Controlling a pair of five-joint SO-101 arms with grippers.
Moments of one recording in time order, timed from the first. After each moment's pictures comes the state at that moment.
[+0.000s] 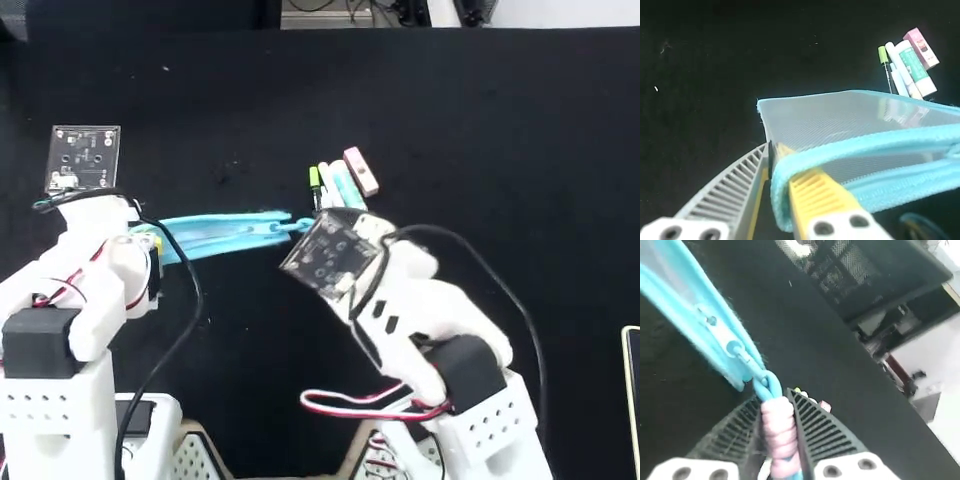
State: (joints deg) left arm -5.8 -58.4 23.6 88.0 -2.7; right arm -25.2 -67.6 46.7 57.4 32.4
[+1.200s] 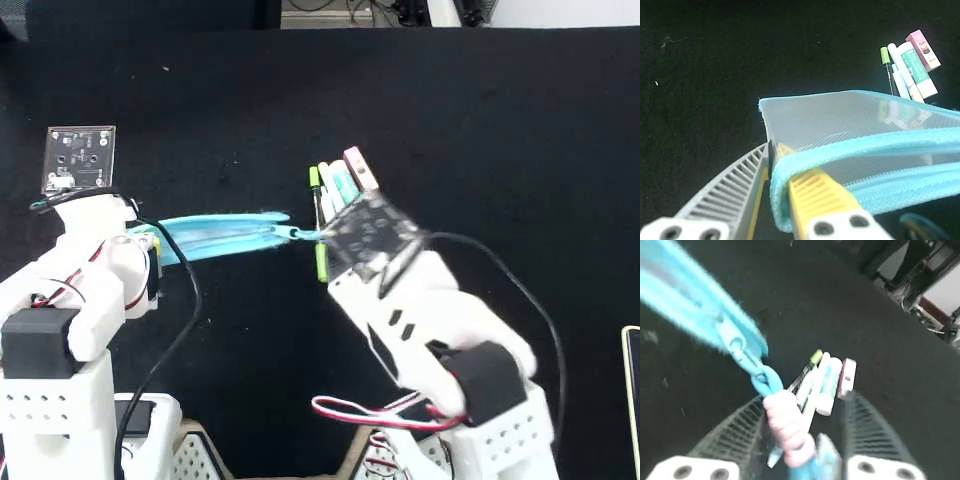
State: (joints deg) left arm -5.9 -58.4 23.6 88.4 -1.5; right arm -24.0 -67.6 39.1 72.0 16.5
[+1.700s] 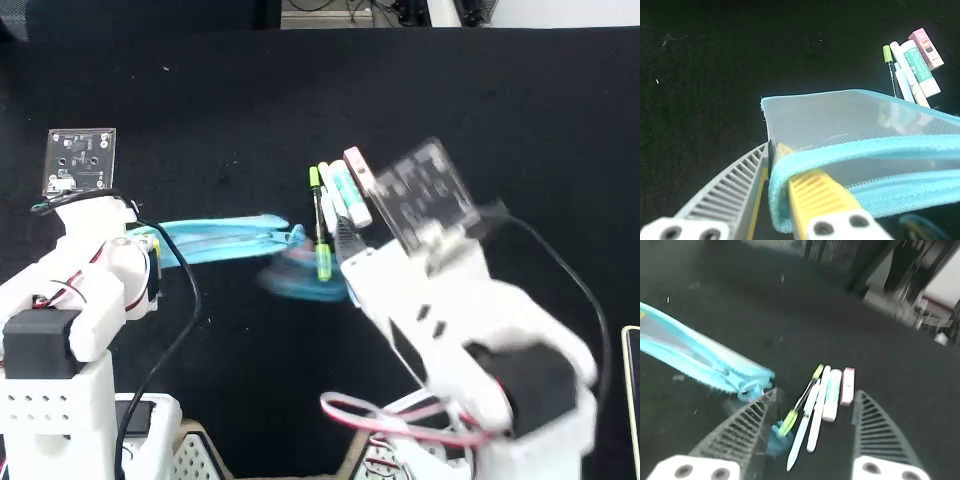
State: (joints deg) left arm -6.0 -58.7 25.1 88.0 -1.5; right arm -24.1 -52.9 10.2 87.9 8.0
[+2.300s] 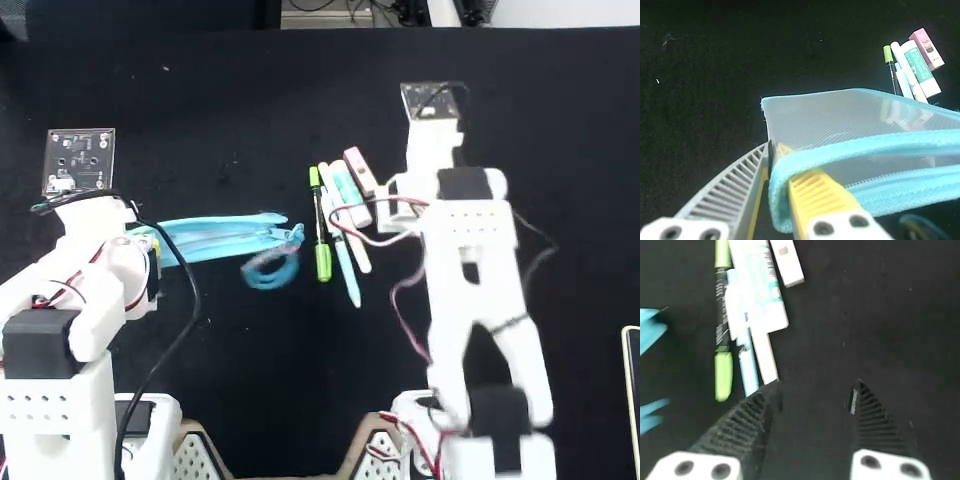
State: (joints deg) left arm -6.0 -58.7 25.1 88.0 -1.5; right arm -1.8 -12.7 22.9 68.4 -0.7
